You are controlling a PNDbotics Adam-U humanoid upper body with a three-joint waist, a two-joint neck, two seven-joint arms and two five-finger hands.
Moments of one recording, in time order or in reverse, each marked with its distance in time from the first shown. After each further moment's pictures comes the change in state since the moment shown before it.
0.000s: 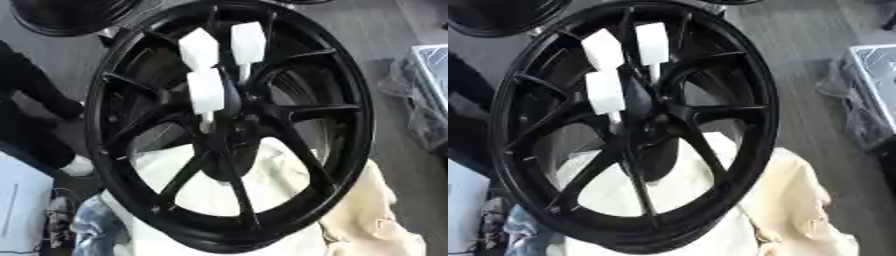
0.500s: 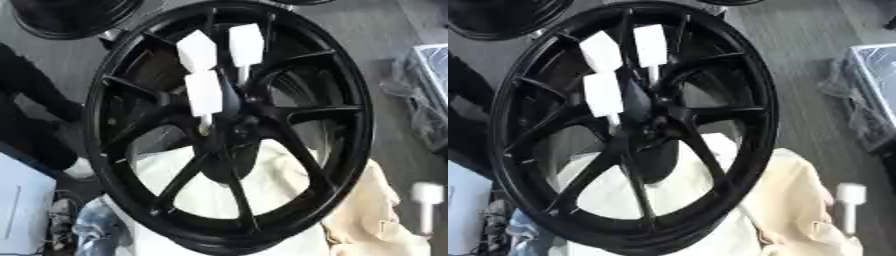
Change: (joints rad) left arm -0.002 -0.003 0.000 -0.003 0.000 0.002 -0.002; right arm 0.052 0.149 -0.004 0.000 0.326 0.159 -0.062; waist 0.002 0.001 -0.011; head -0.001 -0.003
